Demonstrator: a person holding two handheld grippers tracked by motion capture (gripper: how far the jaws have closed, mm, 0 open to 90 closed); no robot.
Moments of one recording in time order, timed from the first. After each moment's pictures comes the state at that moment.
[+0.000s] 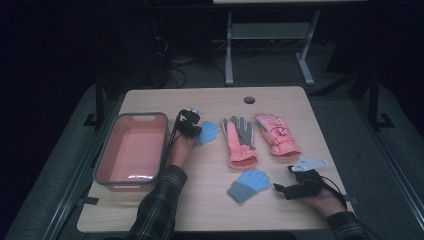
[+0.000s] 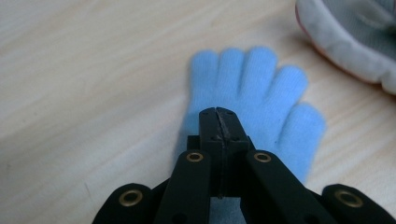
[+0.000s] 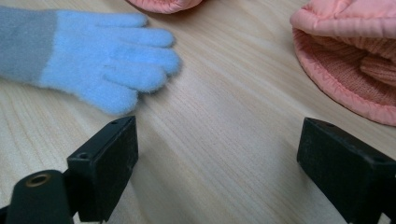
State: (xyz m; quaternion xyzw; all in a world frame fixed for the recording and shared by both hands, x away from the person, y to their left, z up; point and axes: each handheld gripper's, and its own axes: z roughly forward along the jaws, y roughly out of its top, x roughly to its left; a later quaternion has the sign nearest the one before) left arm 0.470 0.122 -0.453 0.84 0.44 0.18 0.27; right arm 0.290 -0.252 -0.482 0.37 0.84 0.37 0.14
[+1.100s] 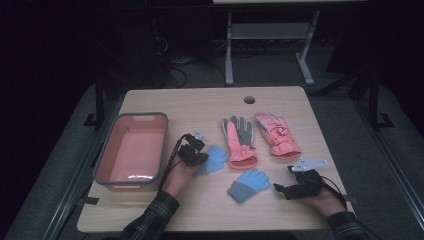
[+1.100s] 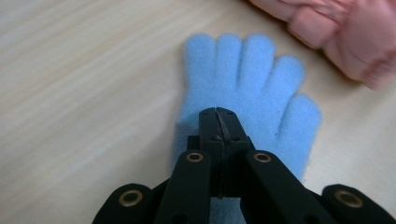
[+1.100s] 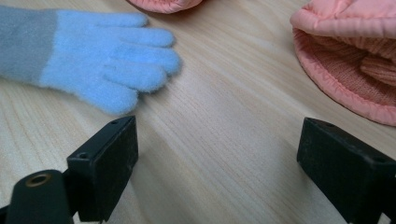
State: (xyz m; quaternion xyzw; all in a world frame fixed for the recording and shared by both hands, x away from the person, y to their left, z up) left arm 0.369 0.112 -0.452 0.87 0.38 0.09 0.29; right arm 0.290 -0.252 -0.482 0.37 0.84 0.37 0.14
